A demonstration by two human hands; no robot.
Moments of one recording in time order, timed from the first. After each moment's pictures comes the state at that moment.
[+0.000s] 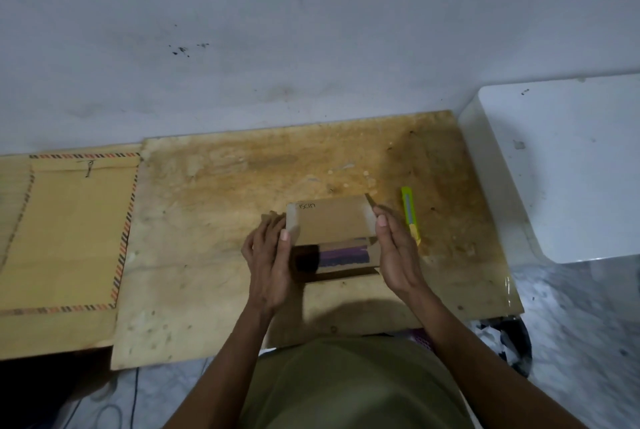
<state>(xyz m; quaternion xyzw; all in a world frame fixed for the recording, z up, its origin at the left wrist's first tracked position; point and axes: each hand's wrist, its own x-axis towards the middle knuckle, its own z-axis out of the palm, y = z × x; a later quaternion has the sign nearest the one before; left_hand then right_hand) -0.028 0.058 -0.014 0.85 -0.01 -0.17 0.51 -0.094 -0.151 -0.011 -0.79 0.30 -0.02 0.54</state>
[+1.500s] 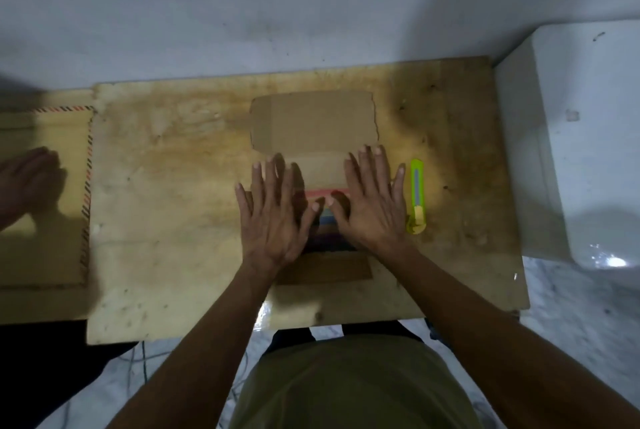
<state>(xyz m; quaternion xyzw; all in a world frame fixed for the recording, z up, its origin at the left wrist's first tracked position) 0.020 0.007 -0.062 0.97 -0.18 -0.17 0.05 -0.027 -0.170 -0.070 -0.98 0.11 0.13 0.12</state>
